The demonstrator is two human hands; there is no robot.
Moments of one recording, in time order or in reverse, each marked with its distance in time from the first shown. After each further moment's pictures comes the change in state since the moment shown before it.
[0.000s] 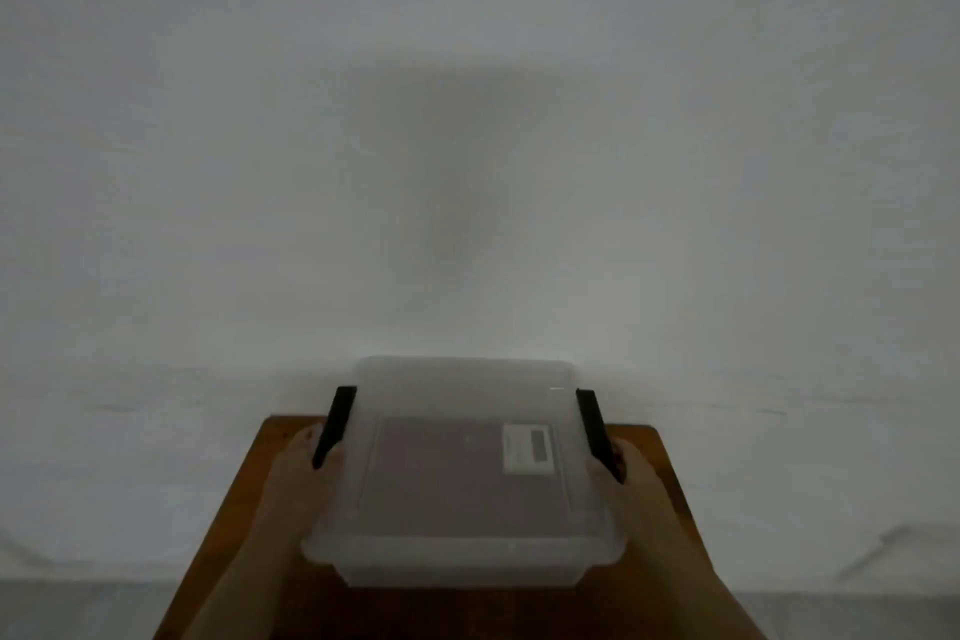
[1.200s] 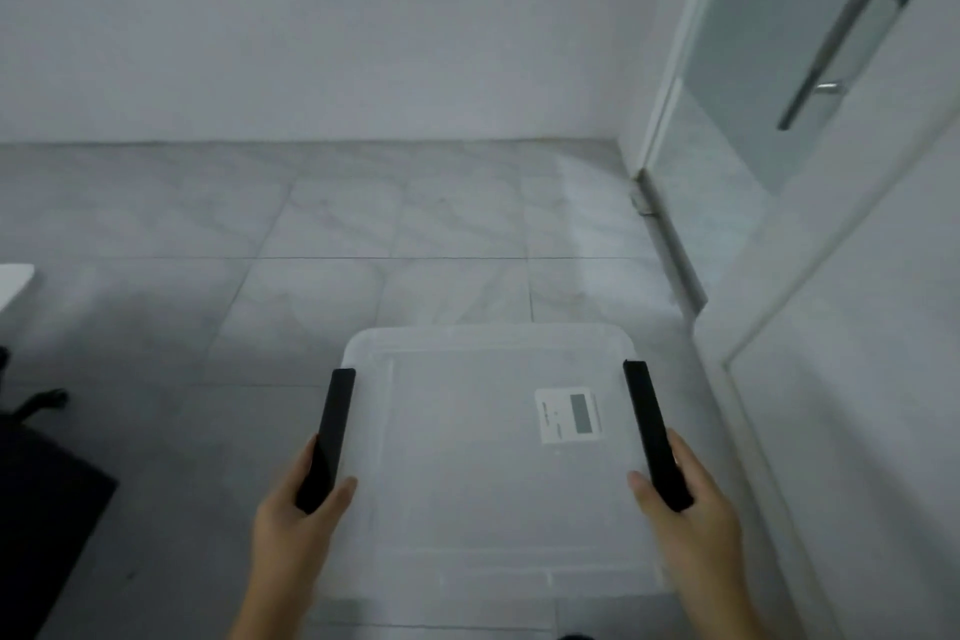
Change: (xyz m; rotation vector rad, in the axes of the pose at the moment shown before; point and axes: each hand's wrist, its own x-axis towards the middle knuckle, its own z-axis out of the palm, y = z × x) left_hand -0.479 -0.343 -0.336 -0.498 1.505 -0.738; right_hand -0.427 -0.112 0.486 -0.289 -1.184 -0.524
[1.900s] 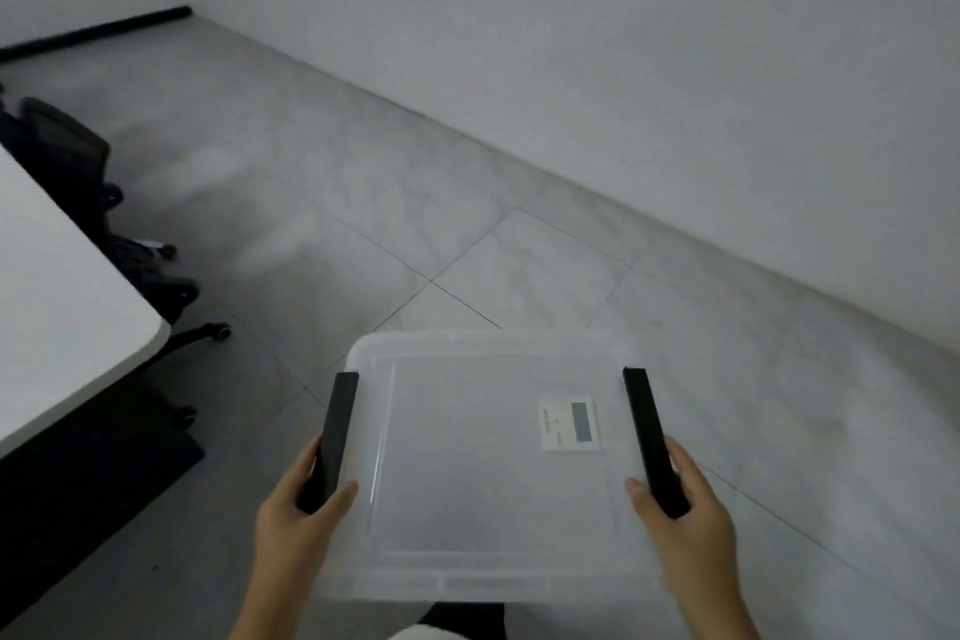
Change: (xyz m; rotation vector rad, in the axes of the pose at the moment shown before) left_hand 0.477 0.047 -0.021 -0.183 0.605 -0.209; right_hand 0.409 -0.293 0.416 -0.161 -0.593 -0.263
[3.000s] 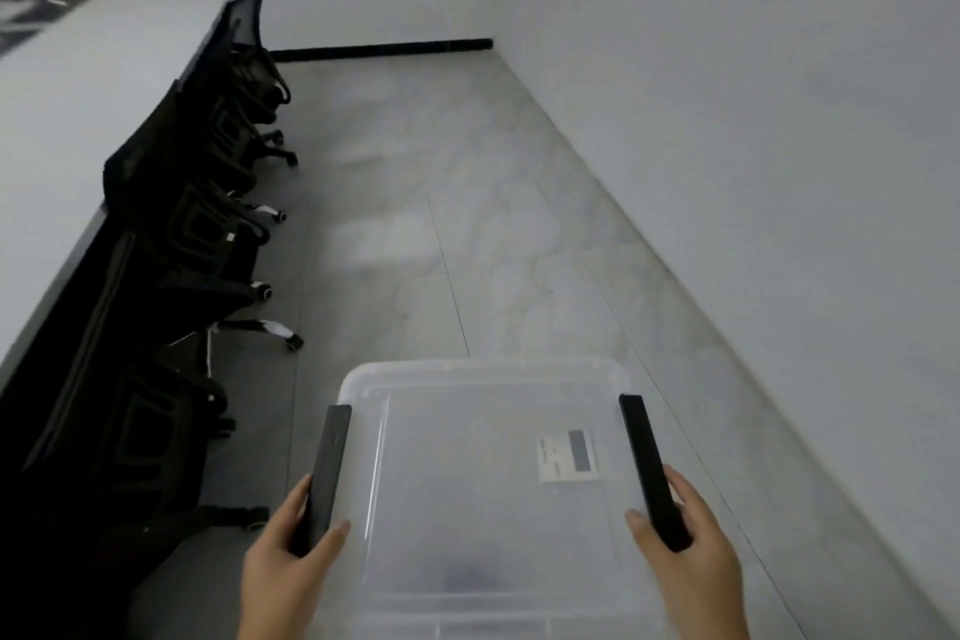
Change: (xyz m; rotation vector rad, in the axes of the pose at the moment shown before) left_hand 0.866 0.191 0.067 -0.143 0.673 -0.192; right_hand 0.751 -0.467 0.602 -0.156 -0.553 -0.249
